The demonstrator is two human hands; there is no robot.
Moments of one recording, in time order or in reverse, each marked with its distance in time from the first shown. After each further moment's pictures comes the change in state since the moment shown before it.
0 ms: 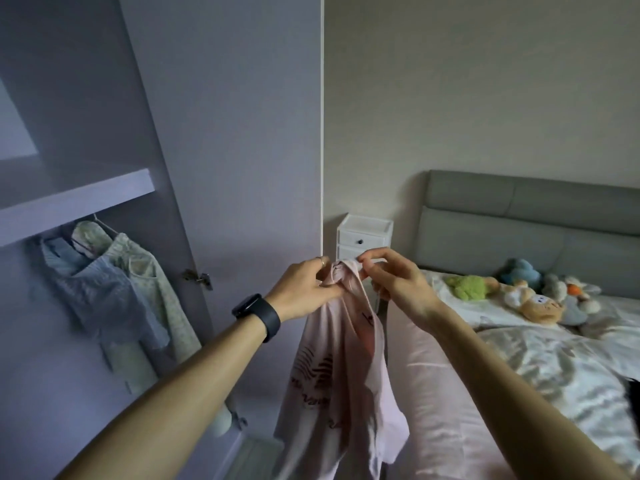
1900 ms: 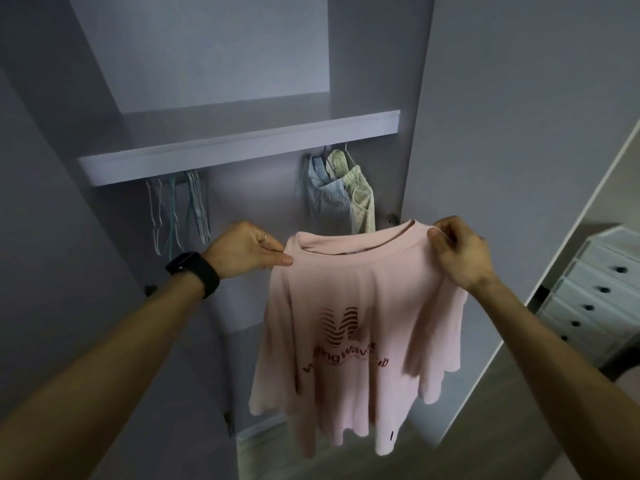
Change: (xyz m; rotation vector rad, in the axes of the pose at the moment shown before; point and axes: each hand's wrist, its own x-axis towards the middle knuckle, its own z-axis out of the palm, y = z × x) left_hand -0.283 -0.090 -0.171 0.072 0.499 -0.662; right_hand 0.092 0.047 0.198 -0.401 -0.267 -0.297
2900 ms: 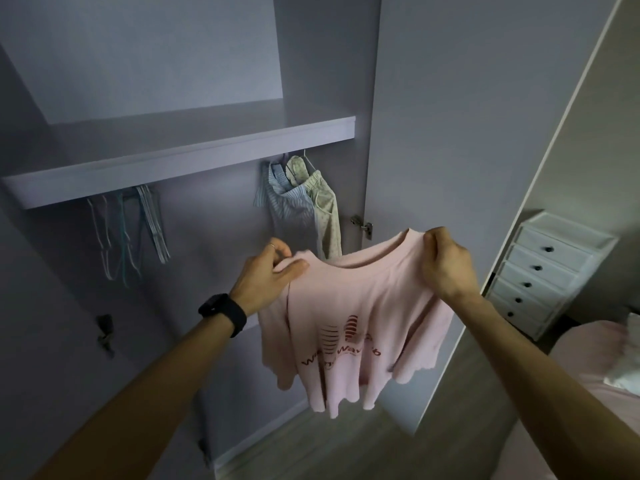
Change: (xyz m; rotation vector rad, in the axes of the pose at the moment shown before) left_hand 0.030 -0.017 0.080 -0.057 0.179 0.142; right_hand -0.031 0.013 -0.009 -0.236 0.136 0.105
